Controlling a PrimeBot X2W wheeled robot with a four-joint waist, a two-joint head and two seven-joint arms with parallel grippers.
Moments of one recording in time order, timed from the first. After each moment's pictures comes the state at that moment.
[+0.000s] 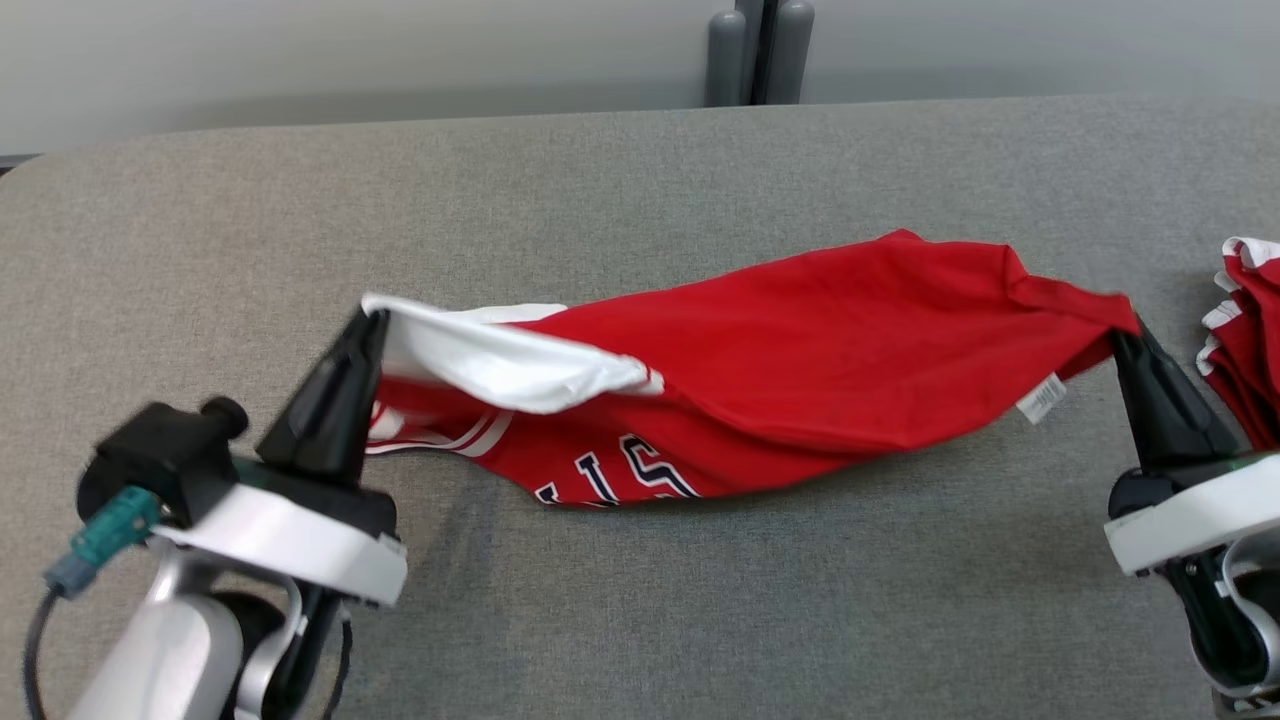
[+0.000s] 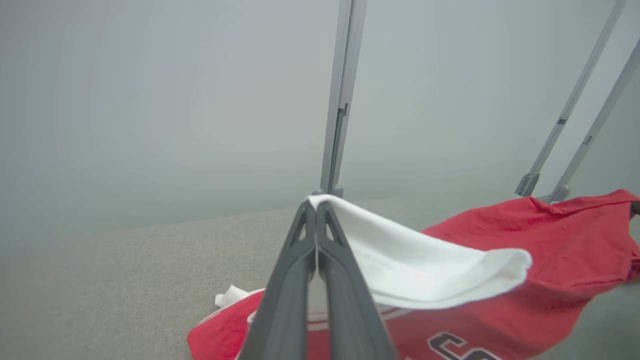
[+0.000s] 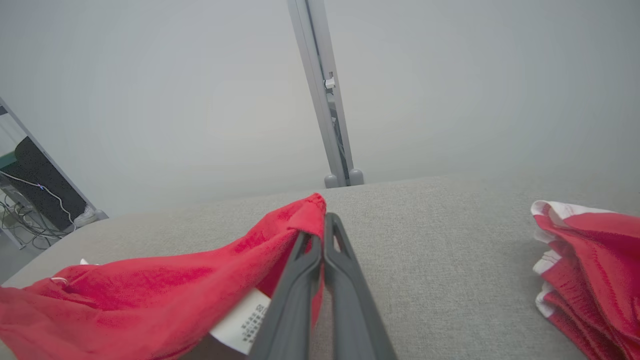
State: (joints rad) left arm -0.19 0.36 -0.31 -0.19 -0.52 0.09 0.02; right arm -0.19 -0.26 0.04 0.05 0.54 0.13 0.01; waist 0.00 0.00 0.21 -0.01
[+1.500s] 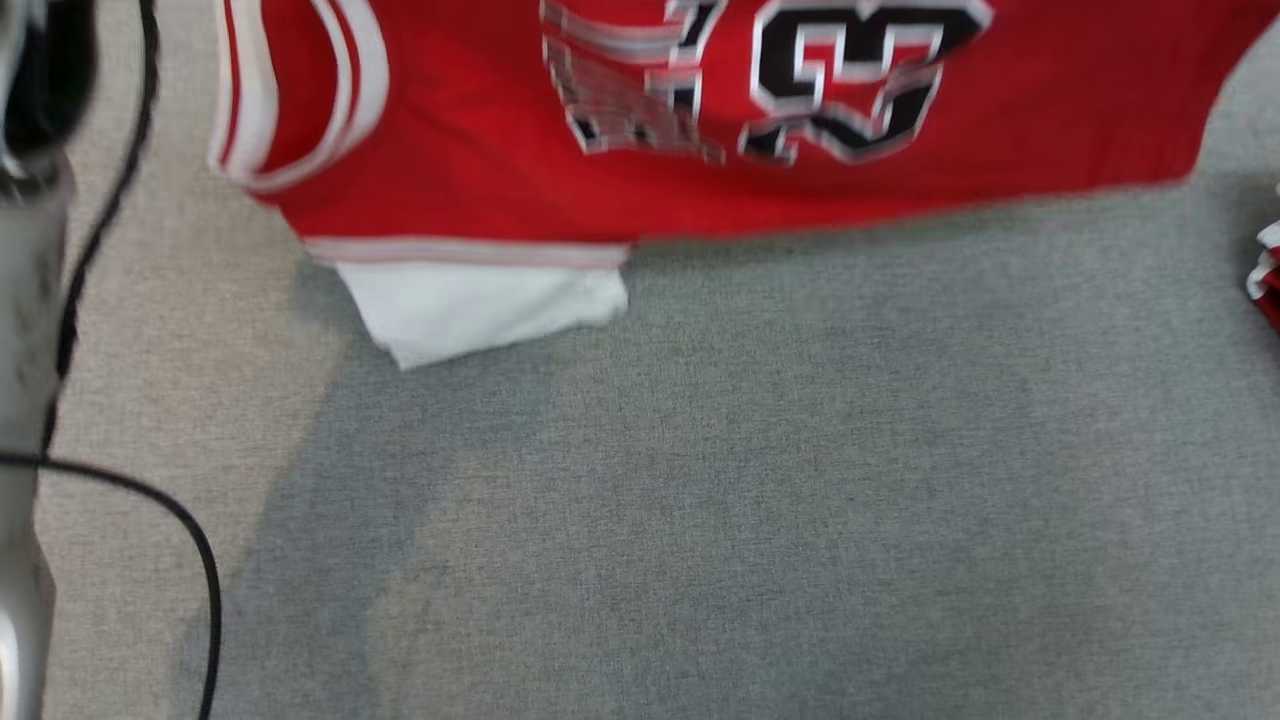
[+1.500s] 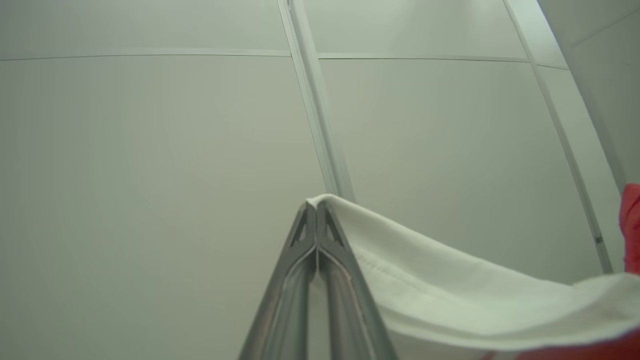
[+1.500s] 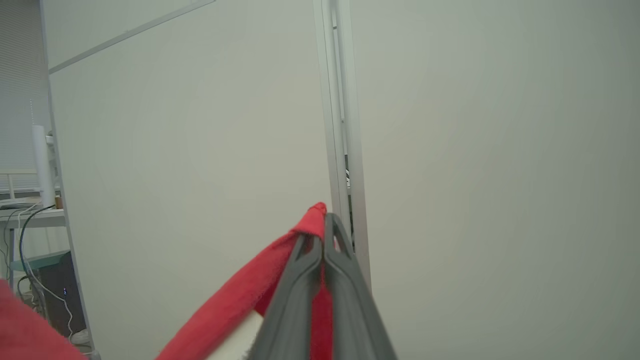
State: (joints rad) left arm -1.07 0.36 -0.28 -0.03 -0.39 0.01 -0.08; right arm -0.94 -0.35 0.03 -0.02 0.63 0.13 0.11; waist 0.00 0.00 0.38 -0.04
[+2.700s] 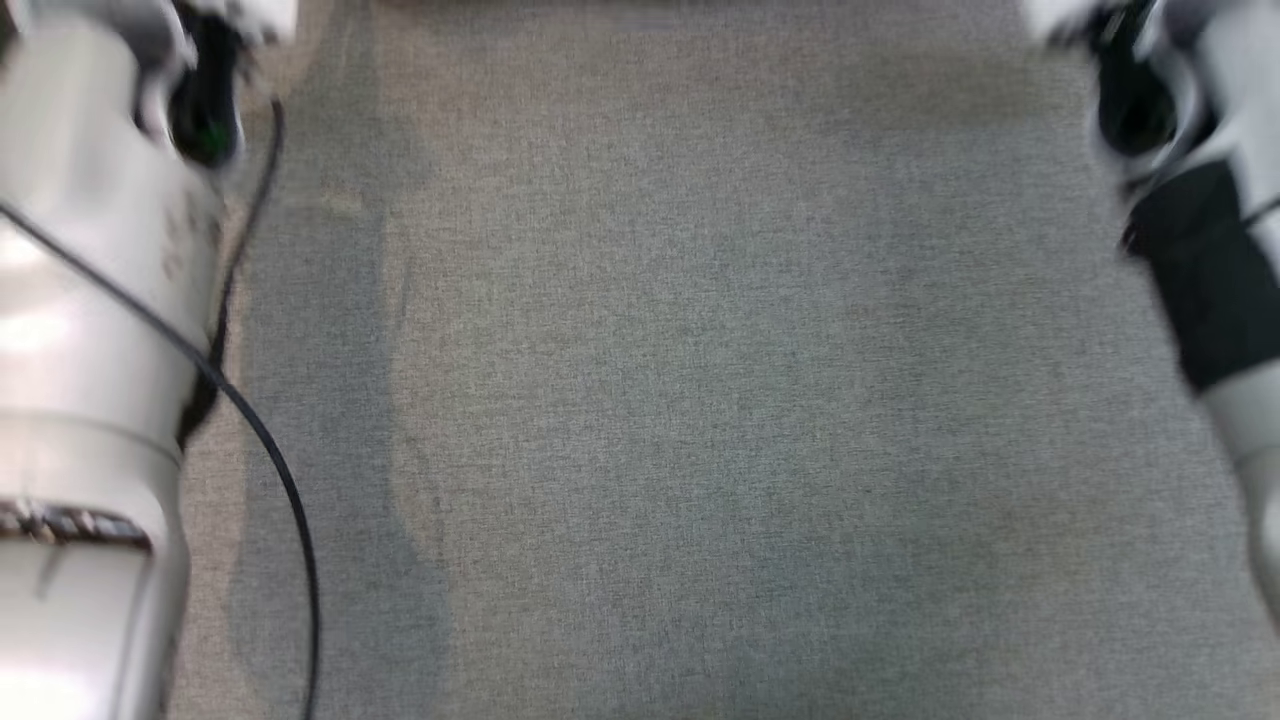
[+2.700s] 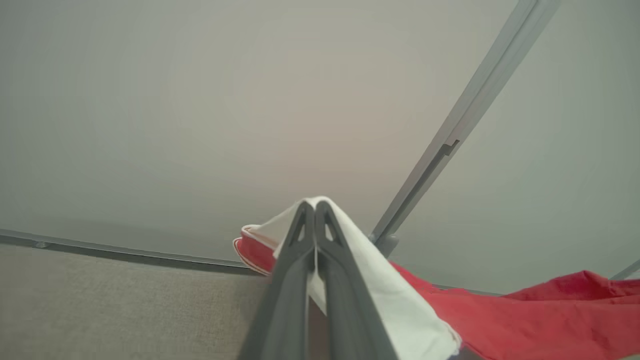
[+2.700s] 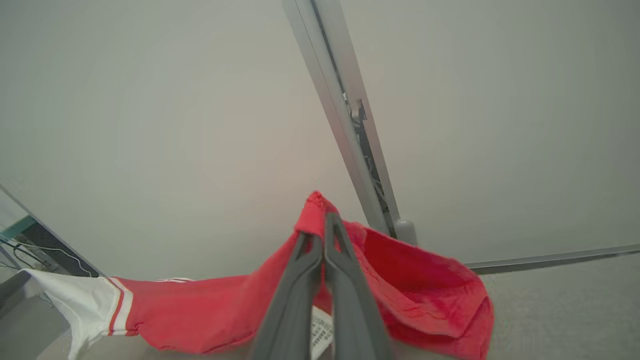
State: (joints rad) left arm -1.33 0.14 -0.27 1.15 -0.67 -0.13 -0.19; right arm -1.30 -0.16 0.47 0.95 0.85 0.13 -0.19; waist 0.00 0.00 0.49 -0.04
